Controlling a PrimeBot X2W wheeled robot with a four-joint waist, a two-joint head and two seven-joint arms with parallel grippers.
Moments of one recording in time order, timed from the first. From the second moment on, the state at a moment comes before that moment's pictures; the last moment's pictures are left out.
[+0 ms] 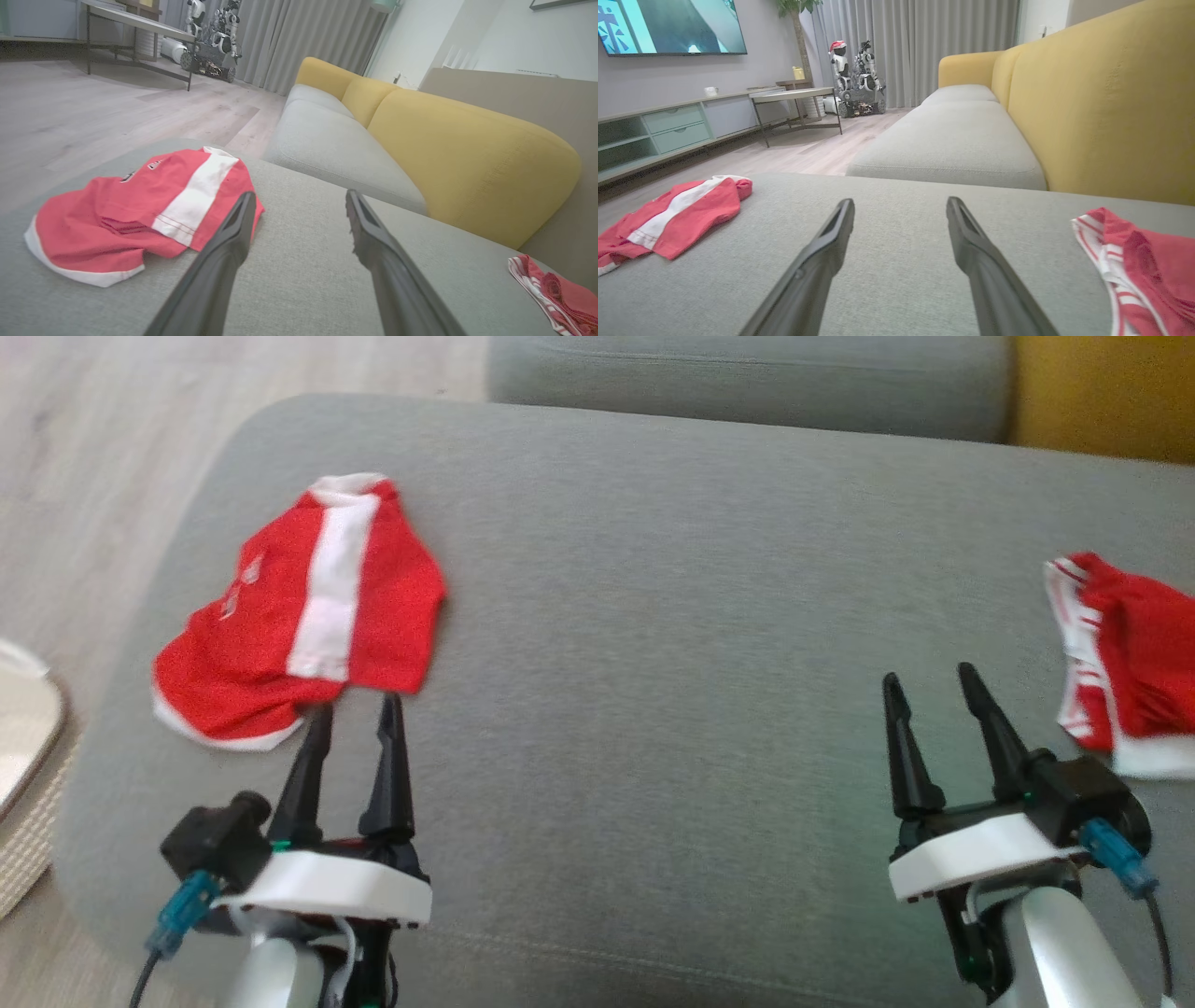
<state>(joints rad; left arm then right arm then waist) -0.02 0.05 -0.21 0.09 -0.41 0.04 -0.26 -0.09 -0.06 0.06 0.22 0.11 0.12 -0.19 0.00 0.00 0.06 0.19</state>
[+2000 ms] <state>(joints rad) -0.64 0.11 -0.17 0.67 -0.37 -0.11 -0.09 -0.20 -0.14 -0.03 -0.04 0.07 0.12 -0.05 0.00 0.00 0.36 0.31</state>
